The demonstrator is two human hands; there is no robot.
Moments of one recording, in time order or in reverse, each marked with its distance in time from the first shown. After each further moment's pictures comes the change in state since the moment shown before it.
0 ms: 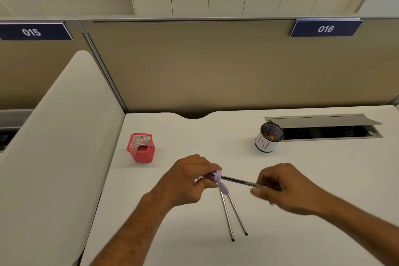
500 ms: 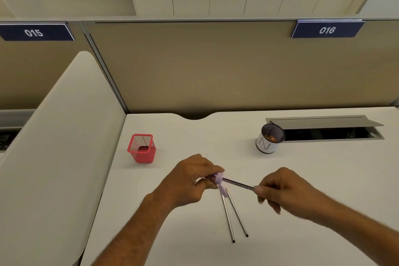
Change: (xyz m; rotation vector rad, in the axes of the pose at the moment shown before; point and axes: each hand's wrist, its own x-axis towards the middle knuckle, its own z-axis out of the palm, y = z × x) left_hand 0.001 -0.003 0.004 -0.041 -0.009 -0.041; right_hand -0.003 -0.005 0.004 0.196 -0.026 0.157
